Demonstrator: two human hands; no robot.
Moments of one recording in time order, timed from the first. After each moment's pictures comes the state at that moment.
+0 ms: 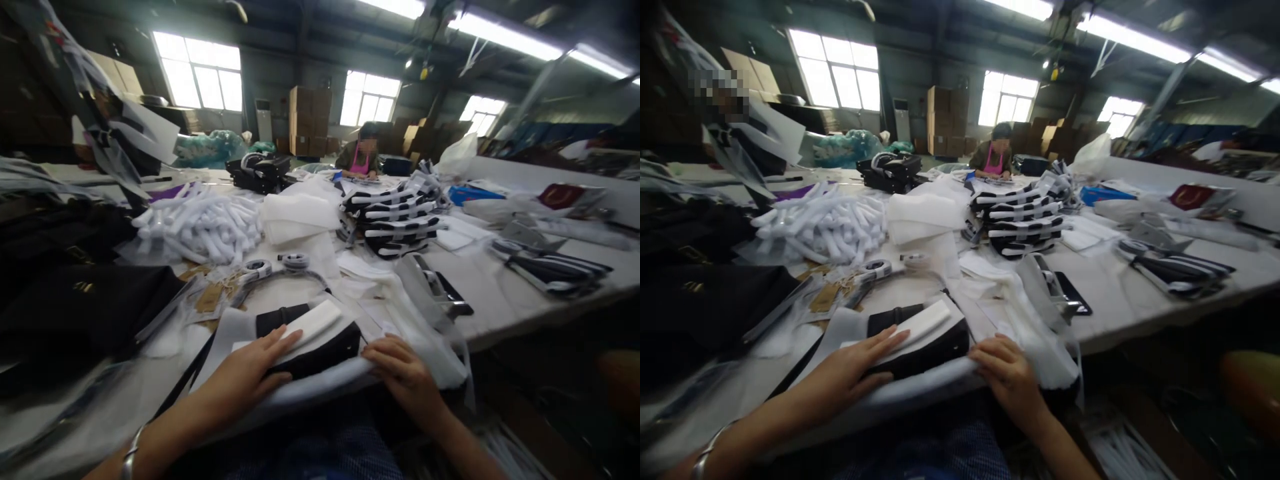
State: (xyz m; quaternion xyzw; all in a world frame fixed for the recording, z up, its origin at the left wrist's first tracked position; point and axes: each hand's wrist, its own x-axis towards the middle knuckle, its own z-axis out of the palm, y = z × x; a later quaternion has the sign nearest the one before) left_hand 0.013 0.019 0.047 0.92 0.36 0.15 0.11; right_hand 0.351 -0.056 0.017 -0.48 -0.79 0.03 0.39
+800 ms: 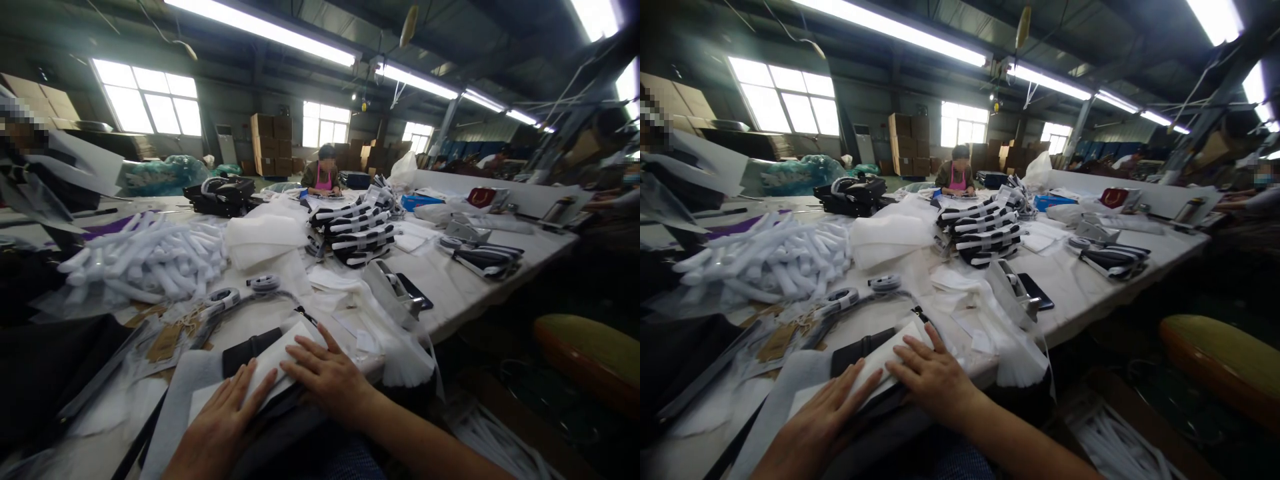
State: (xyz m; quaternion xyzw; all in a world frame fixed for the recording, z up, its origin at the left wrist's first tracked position) left_hand 0.011 0.017 -0.025 0.91 0.32 0.21 -0.16; right_hand 0.283 -0.019 0.028 -0.40 -0.88 -0.14 0.21
